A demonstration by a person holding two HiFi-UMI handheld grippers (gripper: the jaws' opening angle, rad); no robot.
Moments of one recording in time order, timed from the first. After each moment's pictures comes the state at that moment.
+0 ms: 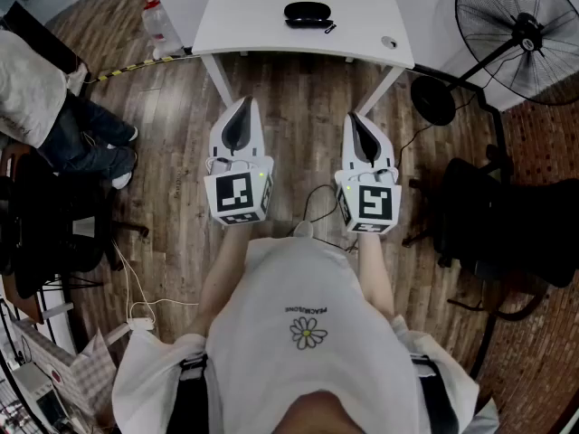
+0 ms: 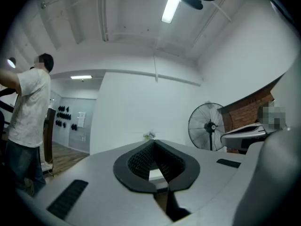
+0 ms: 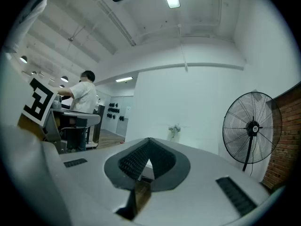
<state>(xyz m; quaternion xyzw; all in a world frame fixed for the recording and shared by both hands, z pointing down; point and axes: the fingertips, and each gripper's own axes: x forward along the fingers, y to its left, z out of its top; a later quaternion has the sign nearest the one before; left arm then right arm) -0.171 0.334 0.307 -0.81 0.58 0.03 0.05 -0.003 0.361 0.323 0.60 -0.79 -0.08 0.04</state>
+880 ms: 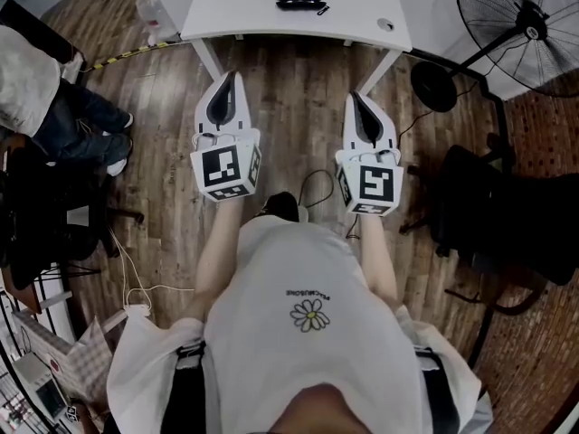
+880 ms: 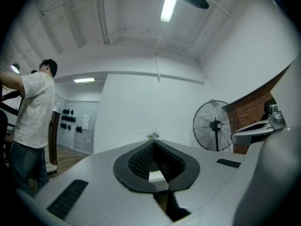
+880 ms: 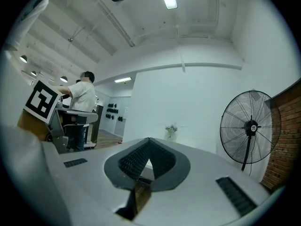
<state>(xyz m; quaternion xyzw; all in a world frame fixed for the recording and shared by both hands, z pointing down) -0.159 0.308 0.312 -0.79 0.61 0.03 0.07 0.034 0.345 0.333 0.61 -0.79 -0.08 0.03</state>
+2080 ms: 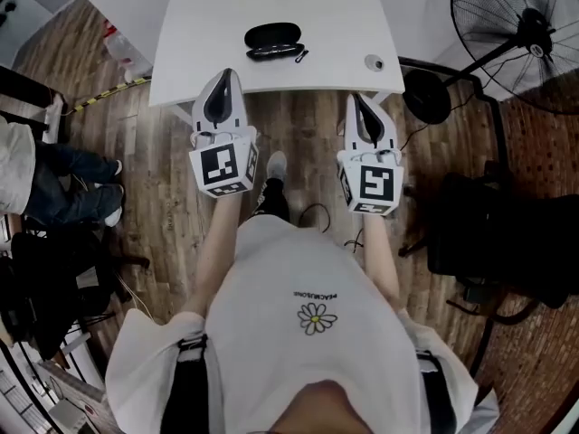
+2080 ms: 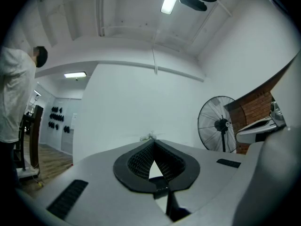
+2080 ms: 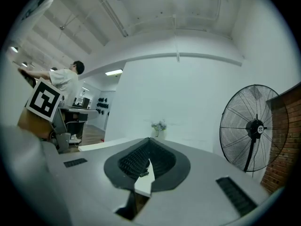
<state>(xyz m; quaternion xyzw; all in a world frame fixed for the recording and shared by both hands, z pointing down) -0.097 0.060 0.311 -0.82 0.57 0.04 0.08 0.102 0.121 0.336 0.64 -0.76 -0.08 0.06</state>
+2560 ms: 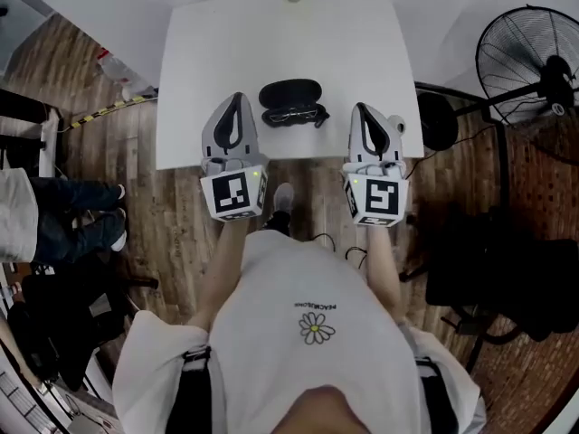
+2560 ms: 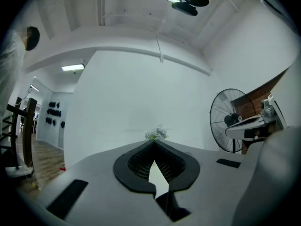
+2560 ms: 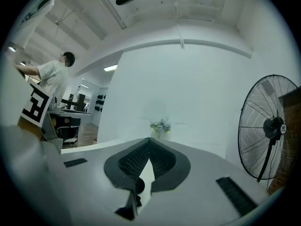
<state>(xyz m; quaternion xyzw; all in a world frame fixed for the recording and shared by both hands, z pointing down) -0.108 -0.128 0.318 -0.82 0.56 0.03 0.06 0.086 -0.086 0.326 0.64 -0.76 -0.07 0.07</state>
